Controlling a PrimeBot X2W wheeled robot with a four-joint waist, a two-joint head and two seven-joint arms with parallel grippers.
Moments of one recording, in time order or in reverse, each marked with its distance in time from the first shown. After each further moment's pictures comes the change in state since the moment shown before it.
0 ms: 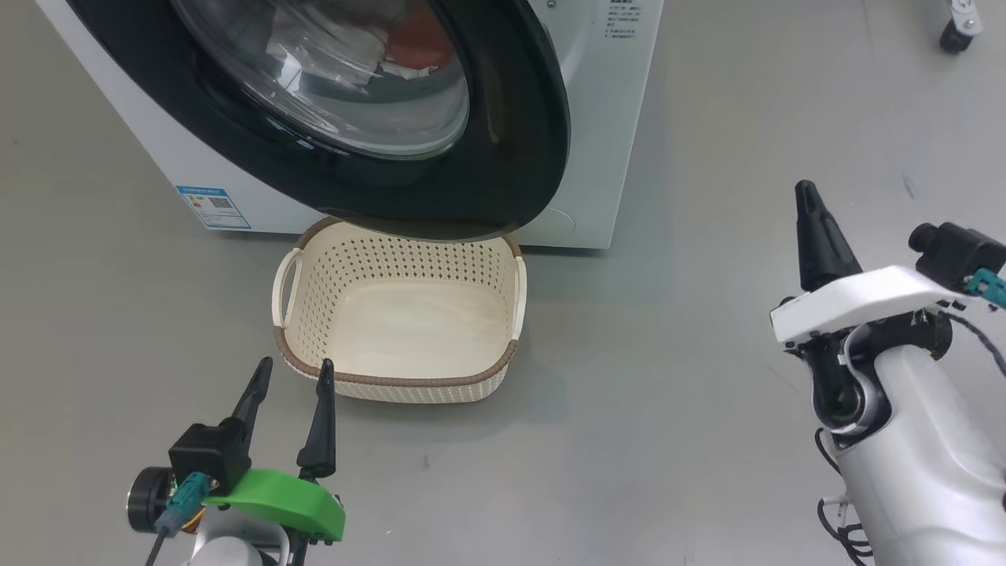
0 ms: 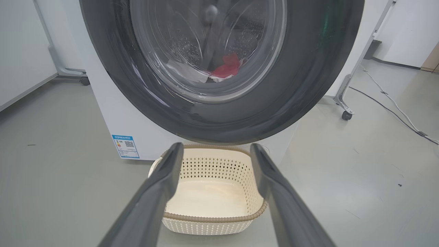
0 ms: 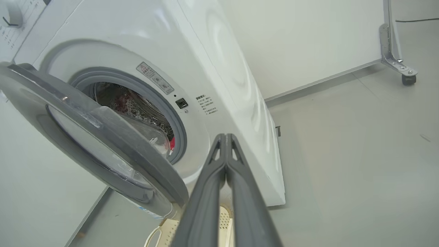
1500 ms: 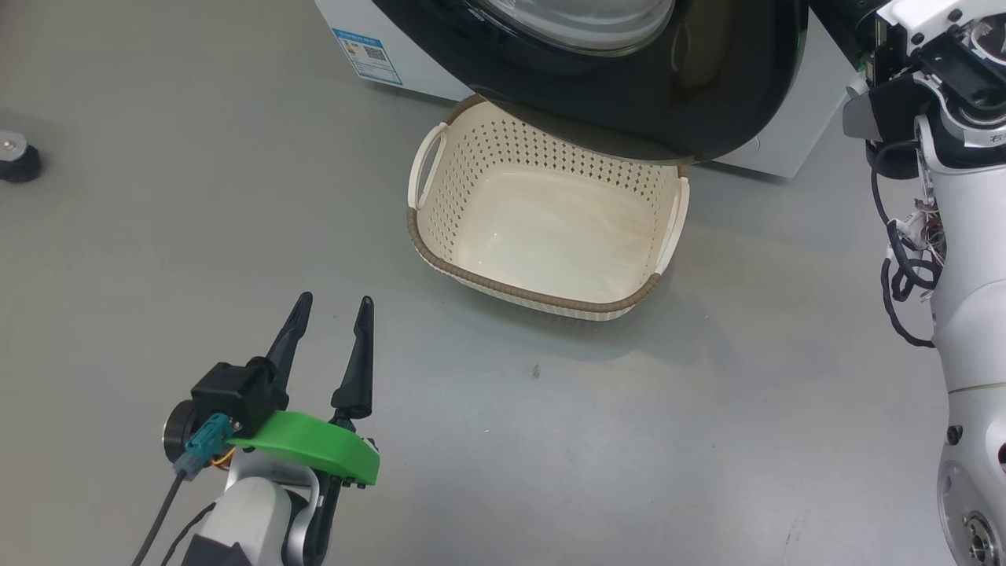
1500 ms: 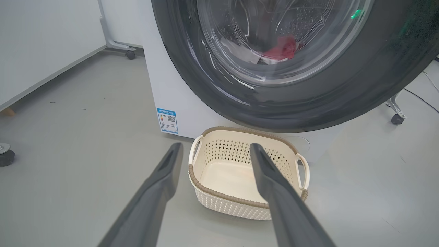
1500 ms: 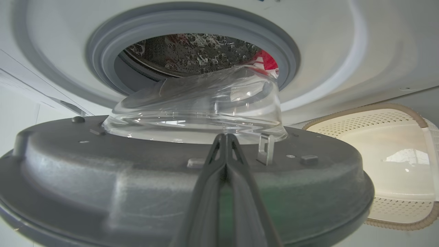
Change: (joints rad) left arm -0.127 -0.008 -0.105 -0.008 -0.100 0.003 0.000; right arm -0.552 0.003 -0.168 0.196 0.559 -0.170 0.687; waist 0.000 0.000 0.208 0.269
